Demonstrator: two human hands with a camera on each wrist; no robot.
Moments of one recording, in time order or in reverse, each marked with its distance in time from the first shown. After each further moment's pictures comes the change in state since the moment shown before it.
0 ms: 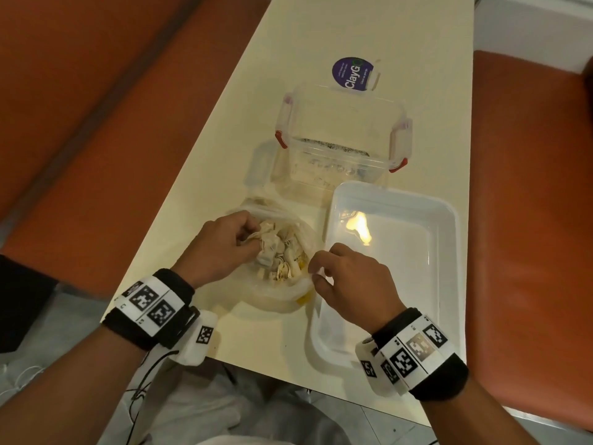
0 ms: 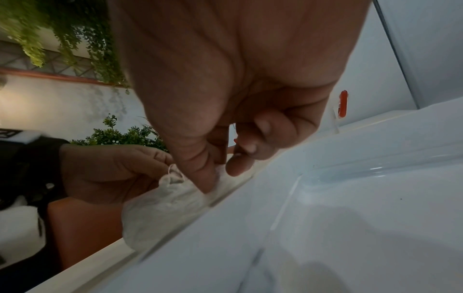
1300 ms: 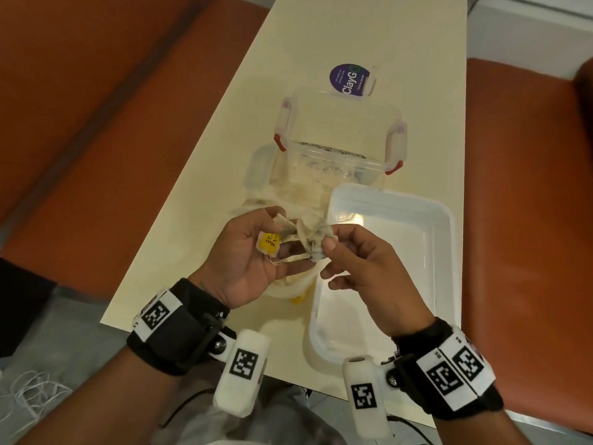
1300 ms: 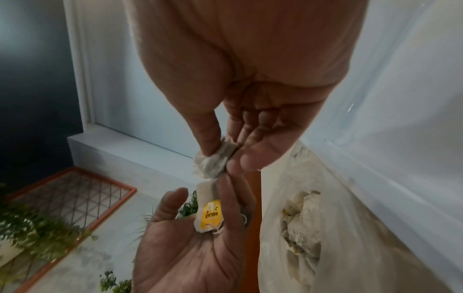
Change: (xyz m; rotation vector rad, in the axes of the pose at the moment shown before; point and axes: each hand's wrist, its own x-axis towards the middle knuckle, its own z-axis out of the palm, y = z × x) left_hand -0.027 0.073 0.021 -1.362 -0.316 -0.195; right_hand -0.021 -0.013 -0.039 1.342 0.091 0.180
